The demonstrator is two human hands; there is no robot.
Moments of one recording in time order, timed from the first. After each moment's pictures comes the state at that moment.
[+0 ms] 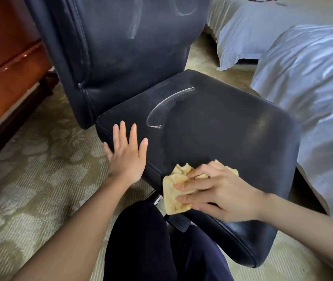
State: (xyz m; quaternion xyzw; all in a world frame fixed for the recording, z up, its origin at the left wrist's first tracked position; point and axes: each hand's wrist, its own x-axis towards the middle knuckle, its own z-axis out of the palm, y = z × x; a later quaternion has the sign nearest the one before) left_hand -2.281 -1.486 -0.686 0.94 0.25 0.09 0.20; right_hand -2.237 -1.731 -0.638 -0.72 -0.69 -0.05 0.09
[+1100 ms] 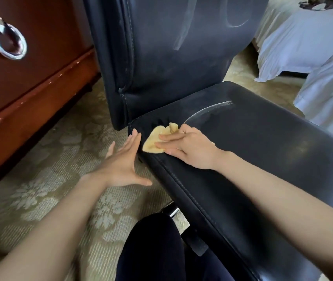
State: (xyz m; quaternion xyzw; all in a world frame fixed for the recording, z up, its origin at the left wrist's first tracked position) left_hand -2.317 -1.405 -0.663 0.96 0.15 -0.08 0.21; right_hand -2.156 -1.571 -0.636 -0.76 -0.64 0.03 0.11
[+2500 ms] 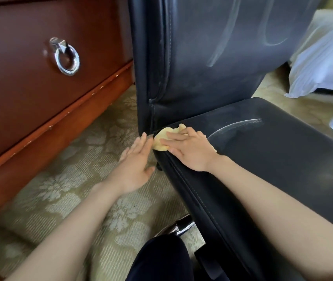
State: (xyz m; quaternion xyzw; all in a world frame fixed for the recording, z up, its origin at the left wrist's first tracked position) left_hand -2.337 -1.400 -0.639 0.94 0.23 0.01 0.25; right_hand -2.160 -1.499 -0.641 -0.78 -0.62 0.00 0.01
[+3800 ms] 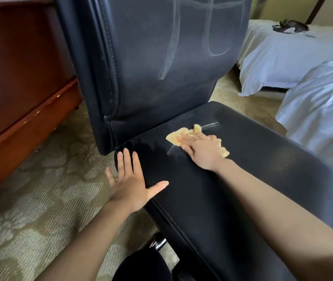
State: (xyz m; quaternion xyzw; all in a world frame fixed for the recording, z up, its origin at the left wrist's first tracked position) left_hand -2.264 -1.446 -0.659 0.94 0.29 -0.09 0.13; right_hand -2.066 -1.573 -0.652 -0.91 -0.42 0.00 0.00
